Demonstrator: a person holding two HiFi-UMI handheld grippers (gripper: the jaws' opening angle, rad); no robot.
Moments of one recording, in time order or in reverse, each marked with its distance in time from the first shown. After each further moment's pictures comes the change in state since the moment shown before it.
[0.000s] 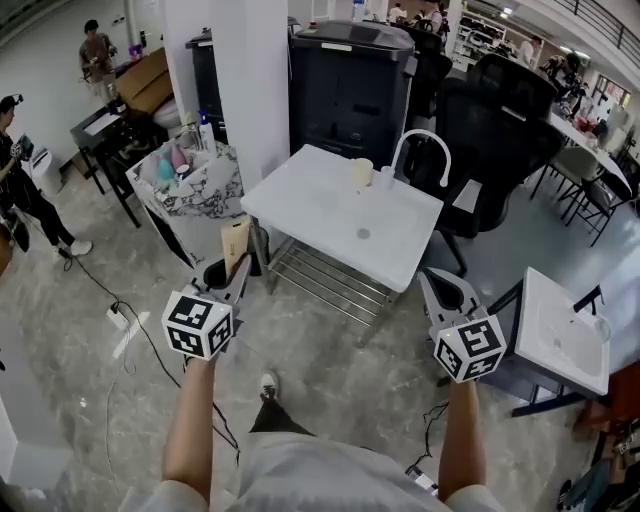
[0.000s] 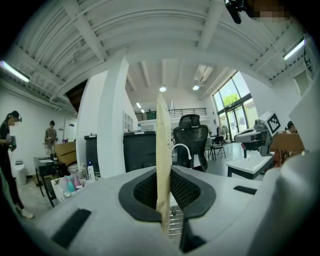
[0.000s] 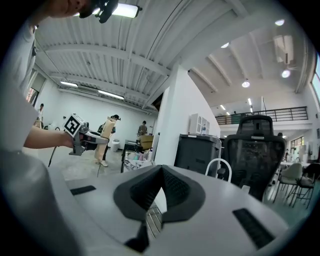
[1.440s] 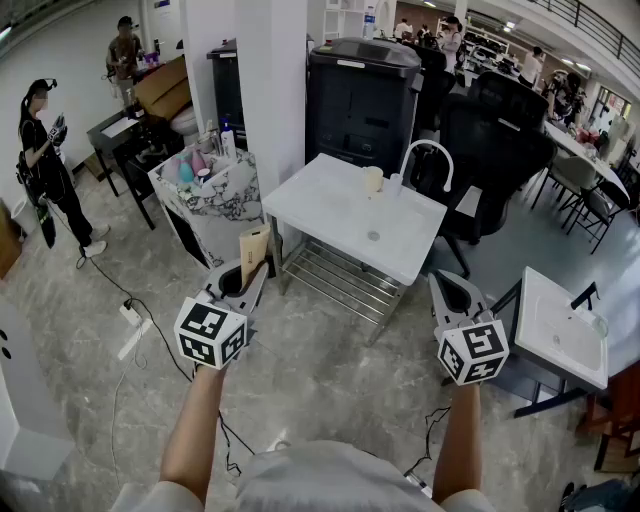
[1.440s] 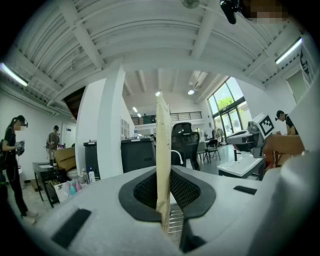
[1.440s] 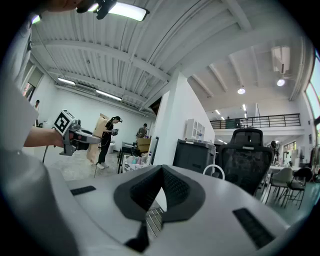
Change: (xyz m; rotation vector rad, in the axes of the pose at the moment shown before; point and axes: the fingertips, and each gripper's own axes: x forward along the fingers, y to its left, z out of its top) left arm -0.103 -0.033 0.034 0.027 -0.043 -0.035; right arm -0.063 0.059 0.046 -0.012 -0.025 -0.071
